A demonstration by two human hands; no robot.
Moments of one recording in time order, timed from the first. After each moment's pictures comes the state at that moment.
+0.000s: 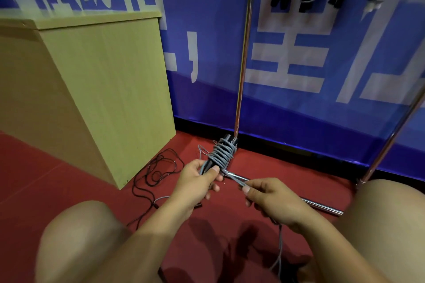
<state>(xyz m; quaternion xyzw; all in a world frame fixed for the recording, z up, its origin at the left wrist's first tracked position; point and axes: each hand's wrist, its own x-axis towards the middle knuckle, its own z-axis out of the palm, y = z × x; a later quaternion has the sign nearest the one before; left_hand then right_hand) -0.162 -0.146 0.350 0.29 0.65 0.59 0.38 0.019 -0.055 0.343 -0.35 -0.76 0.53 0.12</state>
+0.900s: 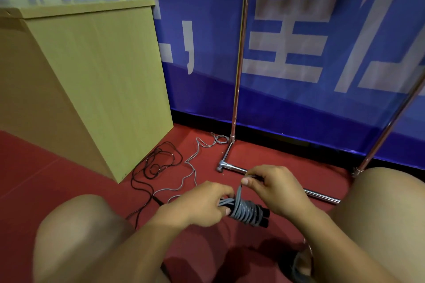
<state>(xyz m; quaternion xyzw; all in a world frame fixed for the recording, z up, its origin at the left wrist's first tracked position) -0.159 -0.158 0.325 0.67 0.68 0.14 0.26 0.023 -0.051 0.338 -0.34 -0.89 0.20 0.21</state>
